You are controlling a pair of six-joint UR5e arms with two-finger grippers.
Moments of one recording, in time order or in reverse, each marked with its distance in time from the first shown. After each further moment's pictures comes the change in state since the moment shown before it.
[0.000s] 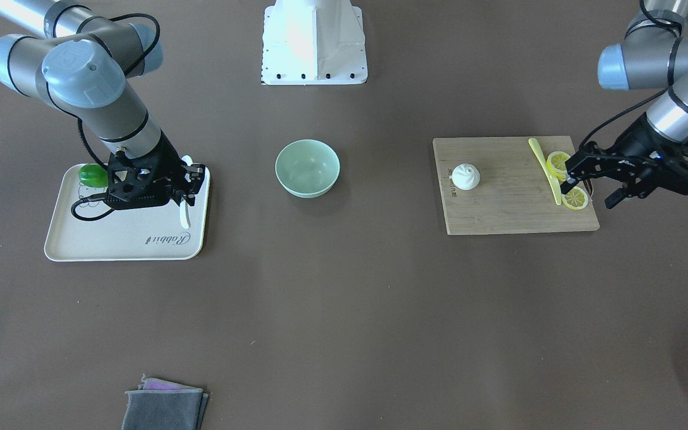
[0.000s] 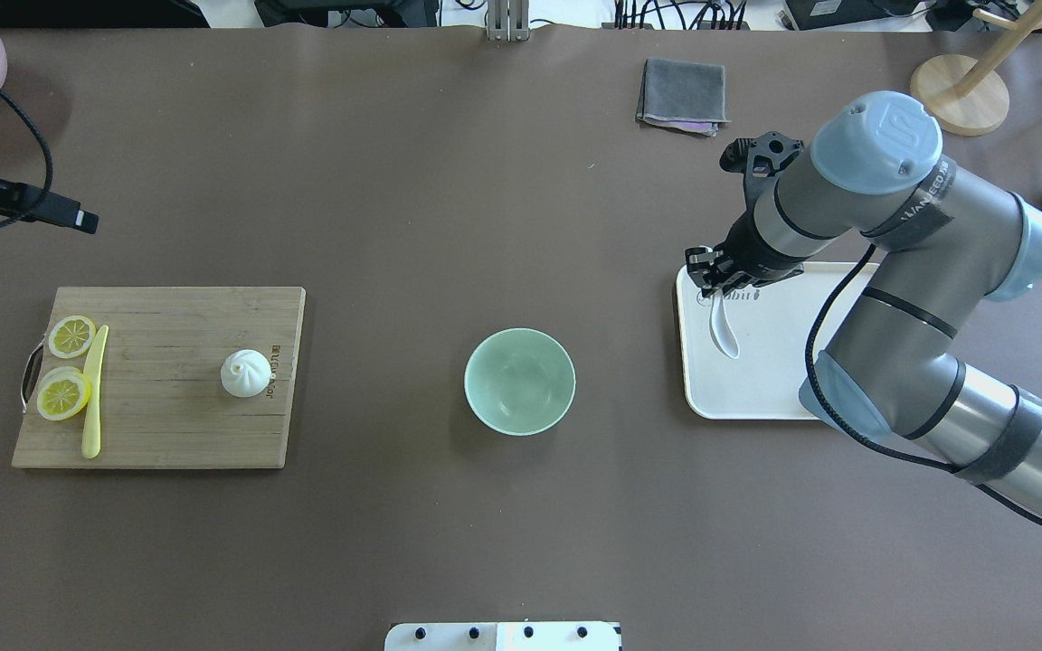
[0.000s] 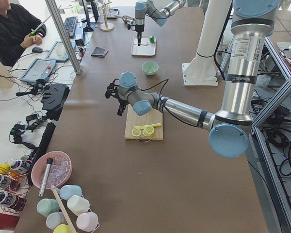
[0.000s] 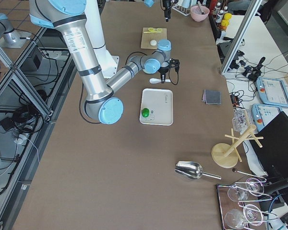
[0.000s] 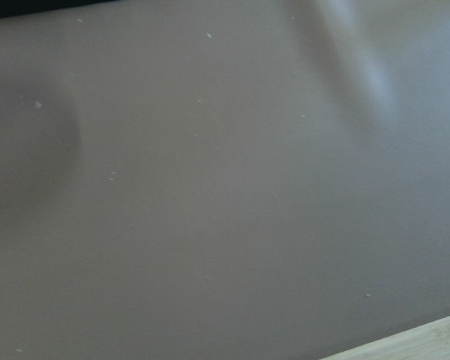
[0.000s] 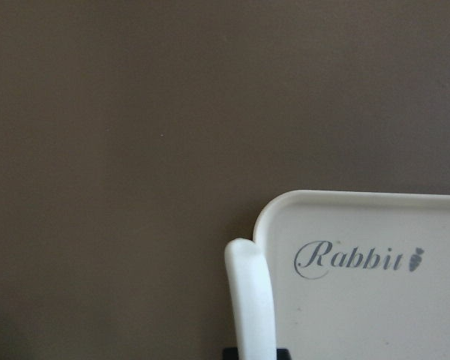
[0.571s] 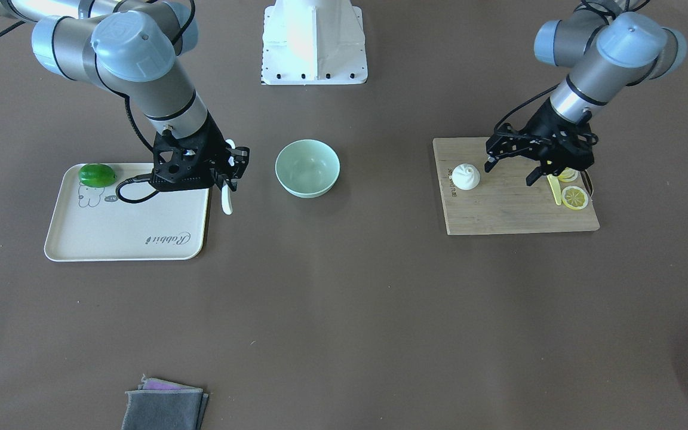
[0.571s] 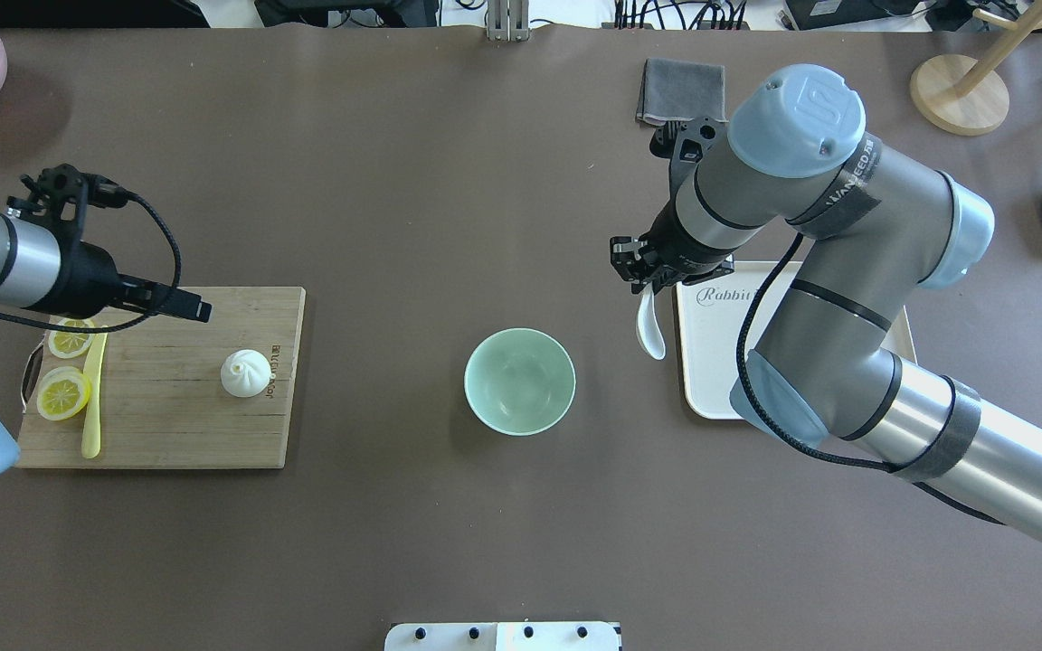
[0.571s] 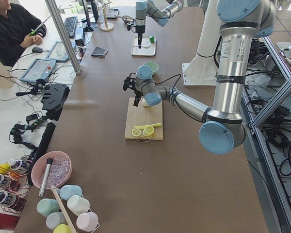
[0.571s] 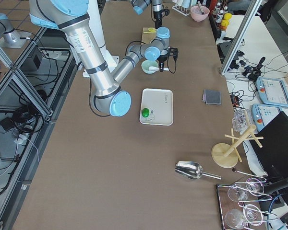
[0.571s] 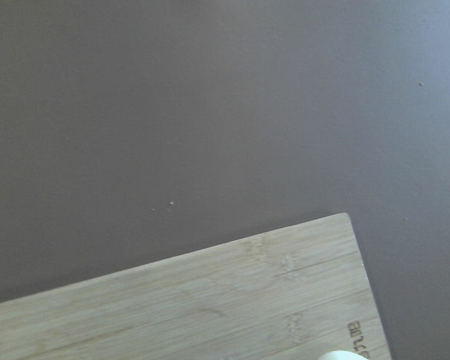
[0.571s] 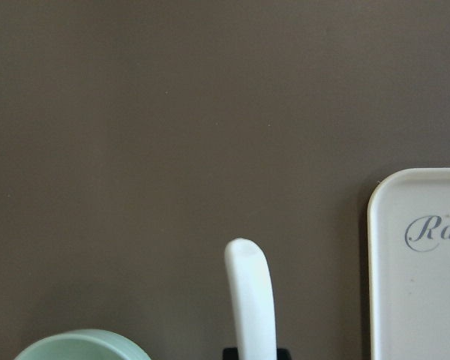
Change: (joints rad) left arm 0.275 -0.010 -0.090 -0.009 0.213 -0.213; right arm -0.040 0.113 0.003 -0.067 -0.007 0.080
